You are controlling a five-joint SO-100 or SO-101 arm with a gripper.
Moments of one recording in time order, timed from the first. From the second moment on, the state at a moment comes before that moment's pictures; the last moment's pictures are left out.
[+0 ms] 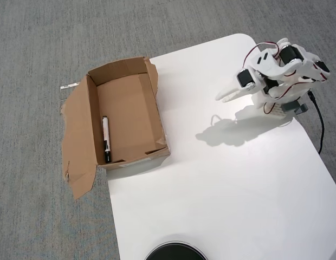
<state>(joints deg) 1.2 193.1 156.2 74.1 -2.4</state>
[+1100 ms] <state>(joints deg) 1.6 193.1 172.7 73.8 4.9</state>
